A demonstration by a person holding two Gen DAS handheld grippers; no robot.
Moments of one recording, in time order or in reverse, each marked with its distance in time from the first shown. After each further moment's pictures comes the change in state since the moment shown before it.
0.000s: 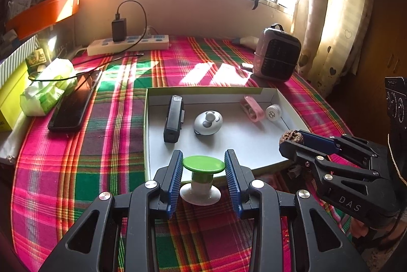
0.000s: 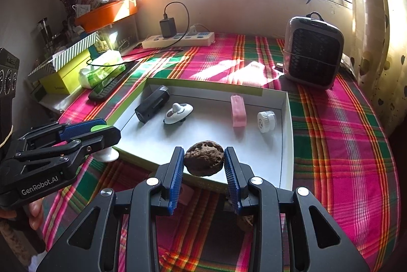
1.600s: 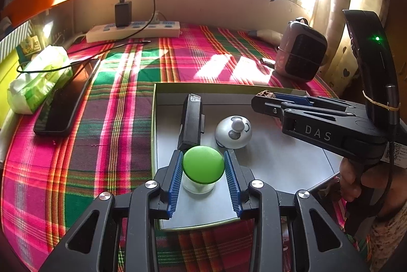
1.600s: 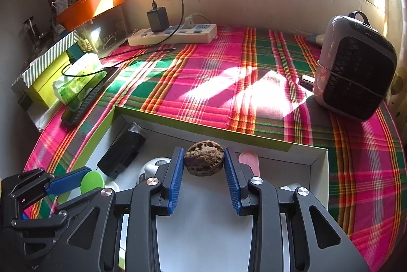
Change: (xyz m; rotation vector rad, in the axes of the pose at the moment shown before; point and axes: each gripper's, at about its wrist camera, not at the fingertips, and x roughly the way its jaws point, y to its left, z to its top) left arm 0.052 0.022 0.013 -0.045 0.051 0.023; right arm 0.093 -0.019 0.065 -0.001 0.090 0.026
